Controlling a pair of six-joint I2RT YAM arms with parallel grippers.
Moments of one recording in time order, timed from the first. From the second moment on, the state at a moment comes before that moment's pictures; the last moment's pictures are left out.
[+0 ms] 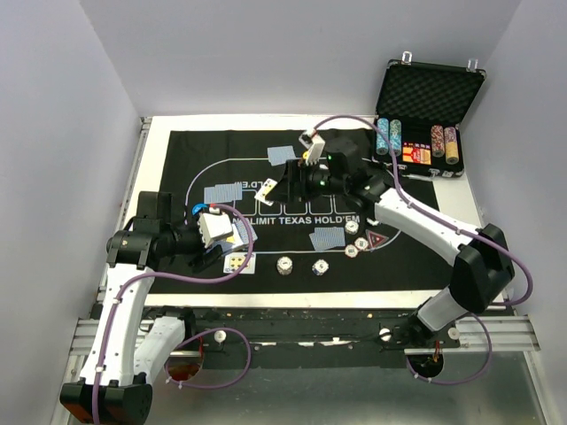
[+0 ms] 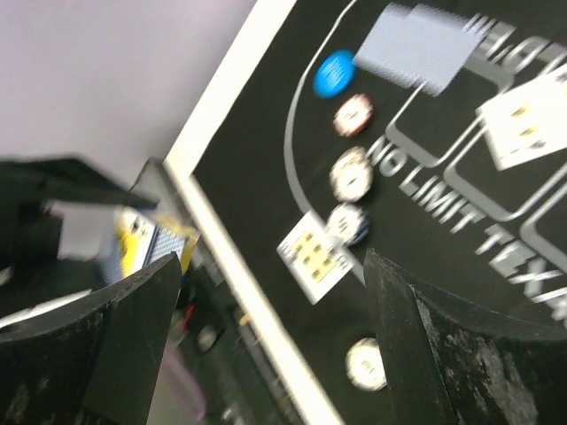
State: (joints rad) left arm -0.08 0.82 0.96 -1.13 0.73 0.97; right arm 0.69 1.58 1.27 -0.10 -0.39 0.49
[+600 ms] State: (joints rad) left arm -0.08 0.83 0.96 -1.12 0.73 0.97; right arm 0.82 1.65 1.18 0.04 -0.72 0.75
